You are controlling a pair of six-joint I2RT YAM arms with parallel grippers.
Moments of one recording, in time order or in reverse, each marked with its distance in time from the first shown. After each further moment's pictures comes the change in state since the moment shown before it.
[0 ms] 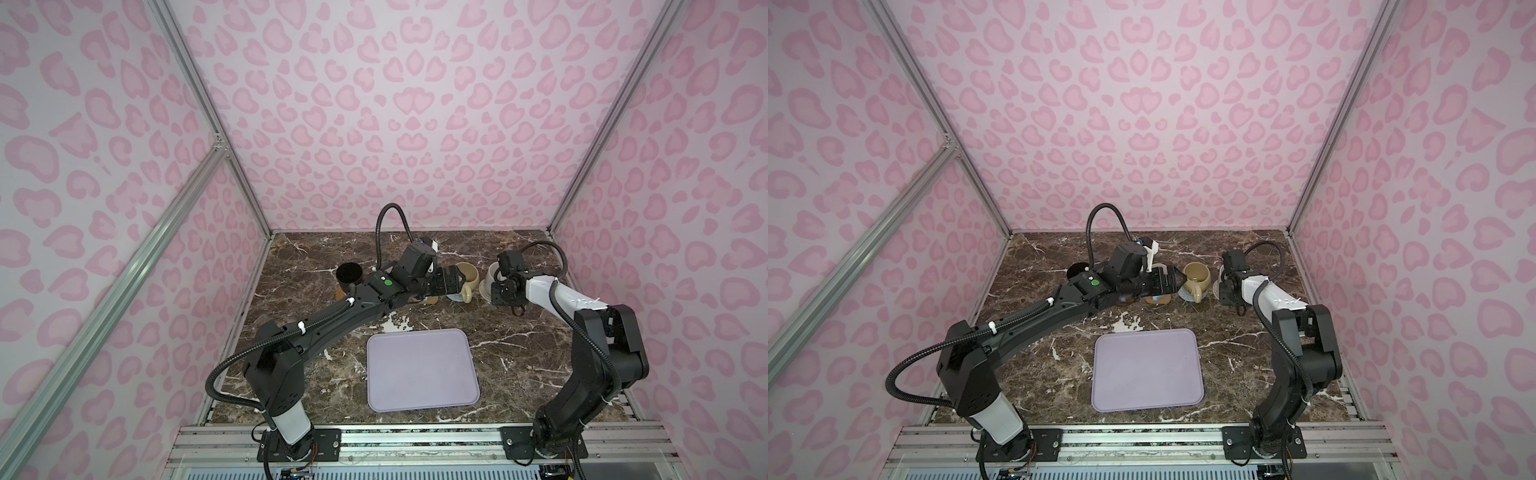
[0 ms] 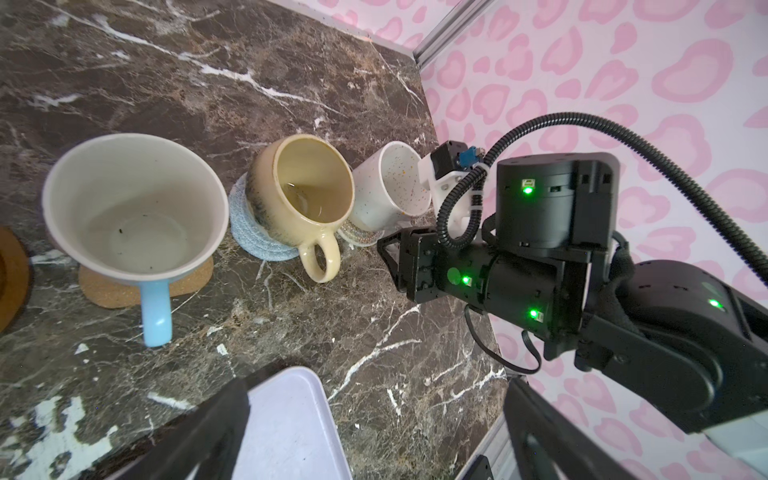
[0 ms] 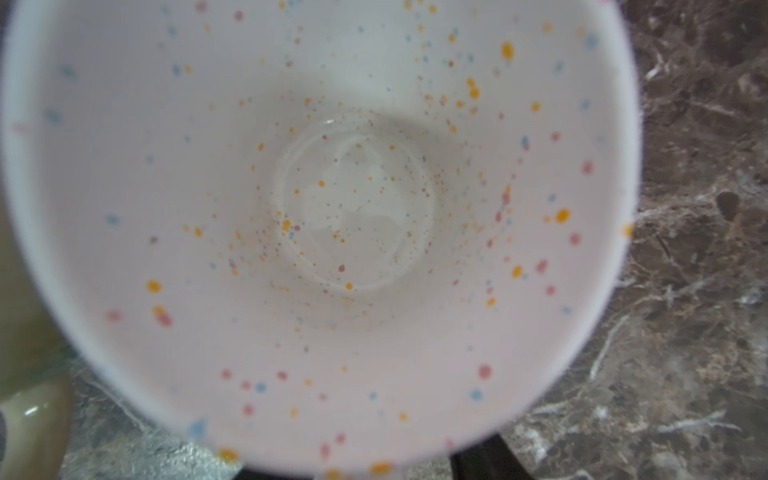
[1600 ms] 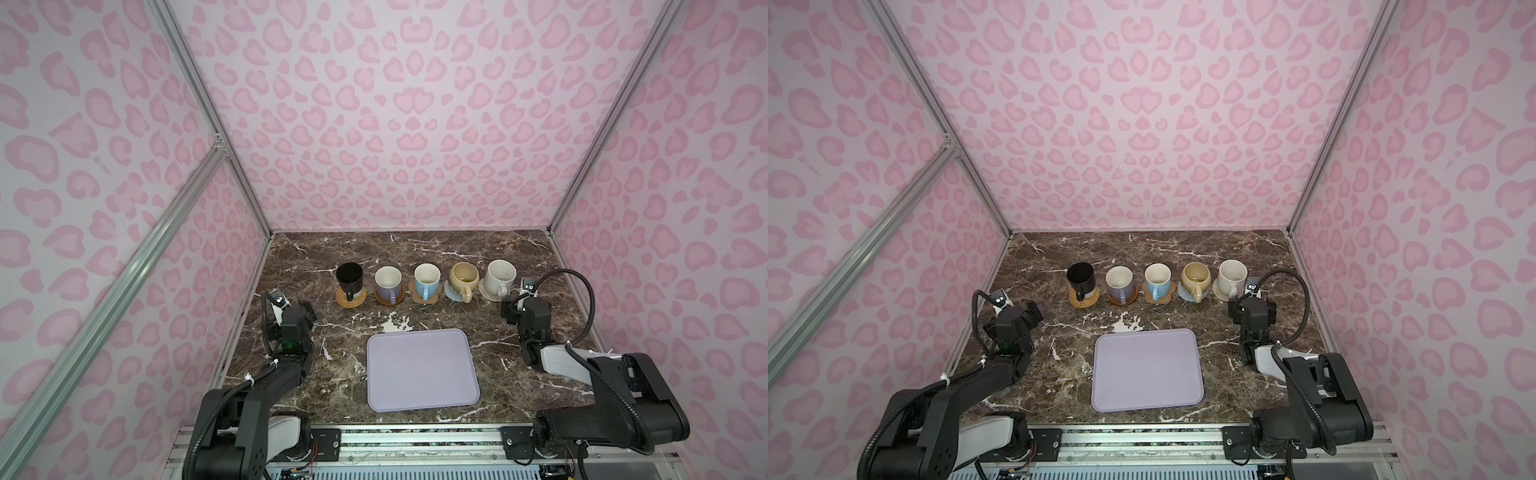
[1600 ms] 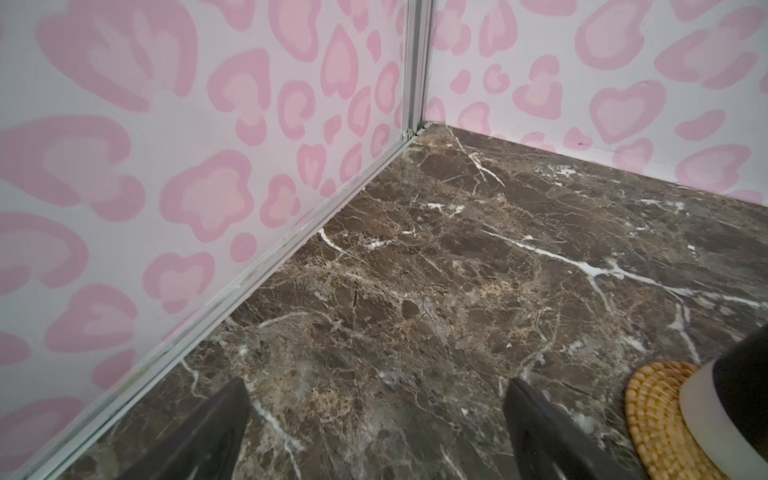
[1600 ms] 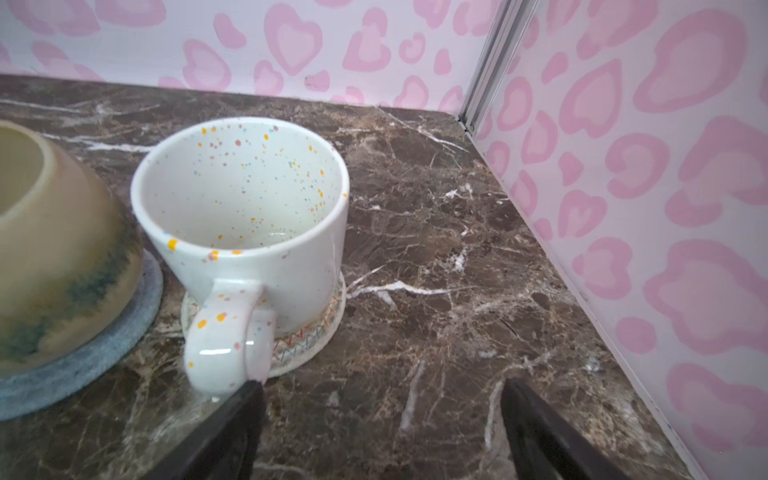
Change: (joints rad) left arm 0.798 -0.432 -1.154 0.916 -0.659 0.569; right arm -0.047 -0.299 -0.778 1.249 0.151 -0.242
